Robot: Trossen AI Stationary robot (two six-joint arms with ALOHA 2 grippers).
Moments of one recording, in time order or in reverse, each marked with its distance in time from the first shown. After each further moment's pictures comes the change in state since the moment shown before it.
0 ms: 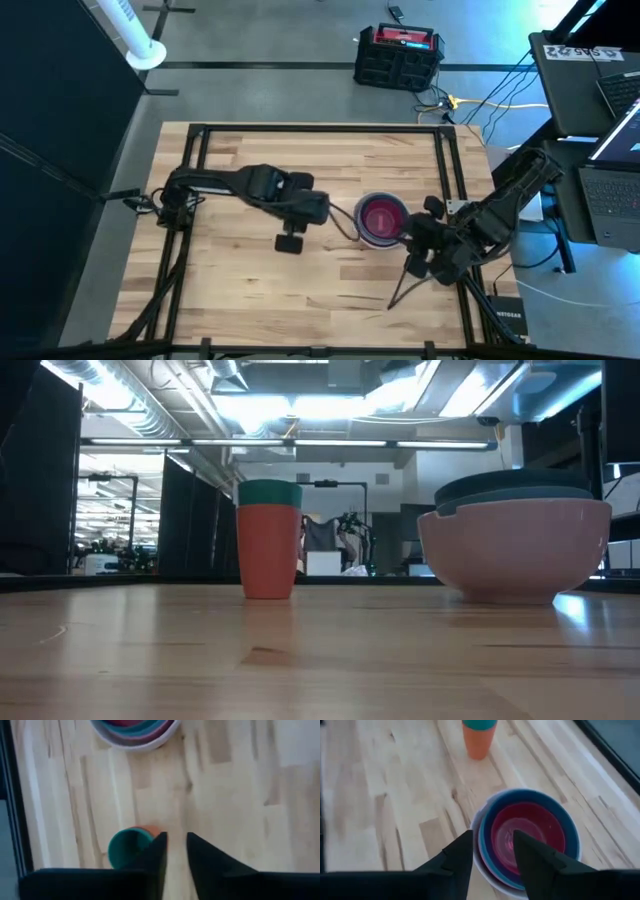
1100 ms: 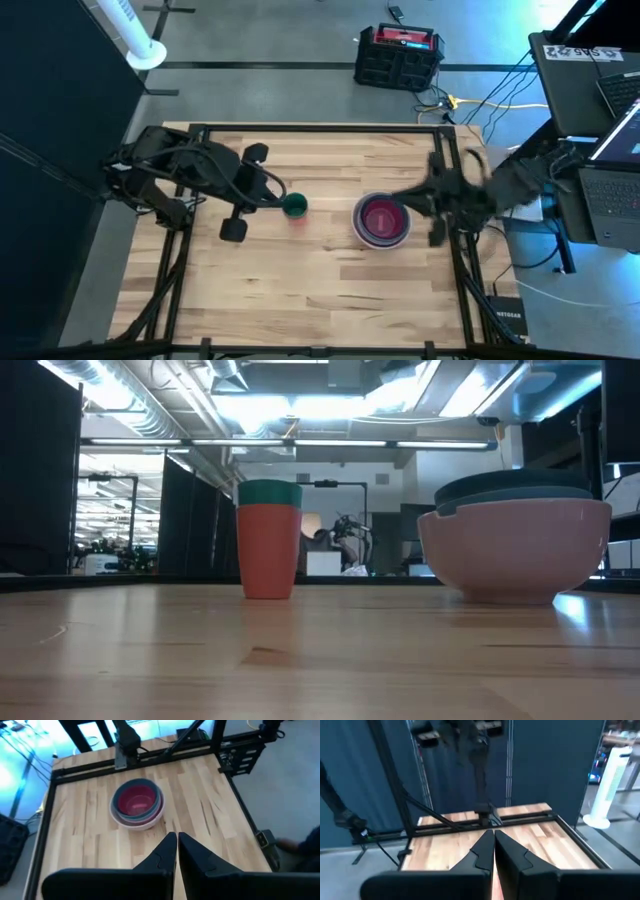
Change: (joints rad) left arm -0.048 -0.322 0.033 0.181 0.057 0.047; right arm -0.378 -0.232 0.000 0.685 -0.226 -0.800
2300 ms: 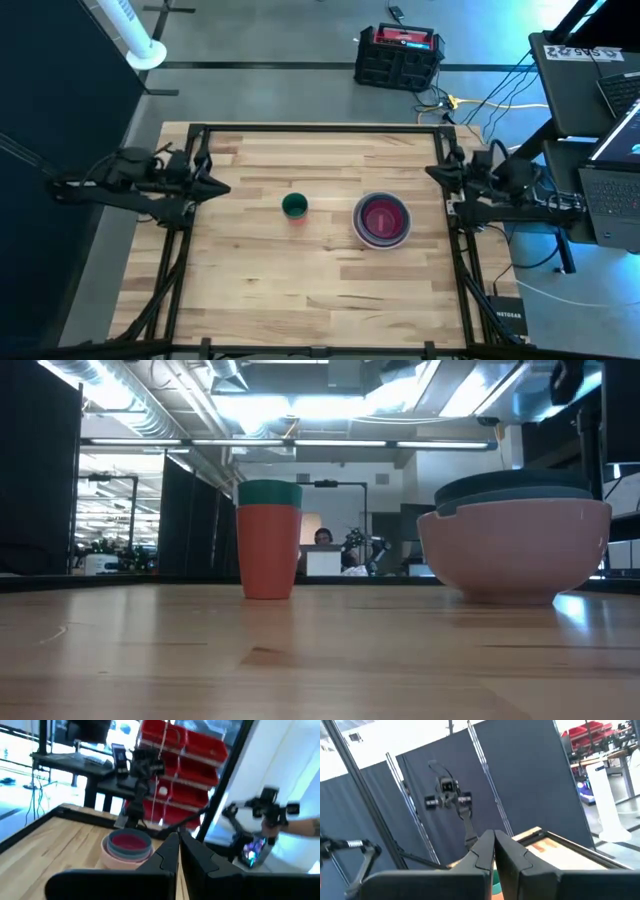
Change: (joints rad) left arm 0.174 -1.182 -1.592 1.108 0.110 -0.323; right arm -0.446 -0.881 -0.801 0.380 -0.328 0.128
